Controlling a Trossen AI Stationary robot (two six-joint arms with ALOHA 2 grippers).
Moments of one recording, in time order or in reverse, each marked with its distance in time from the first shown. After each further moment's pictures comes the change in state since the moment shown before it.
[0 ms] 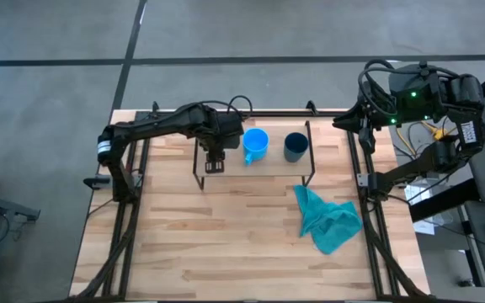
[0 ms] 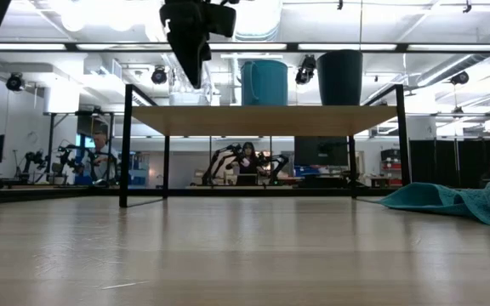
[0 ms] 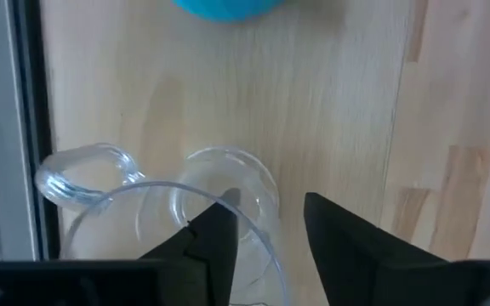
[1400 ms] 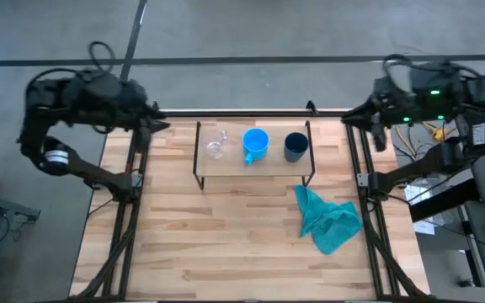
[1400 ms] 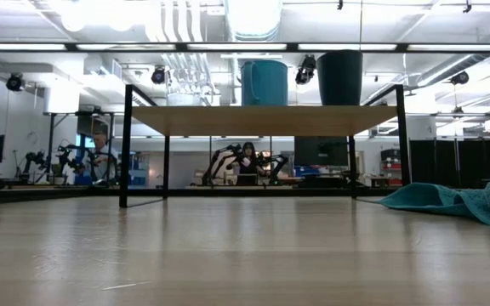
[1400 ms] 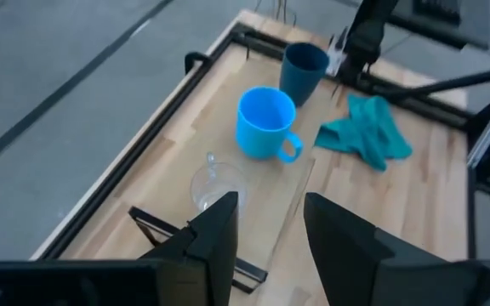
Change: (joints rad) left arm -0.047 -0.521 0.296 -0.112 -0.048 -0.424; right arm 0.000 -0.063 0.000 0.041 0.002 0.047
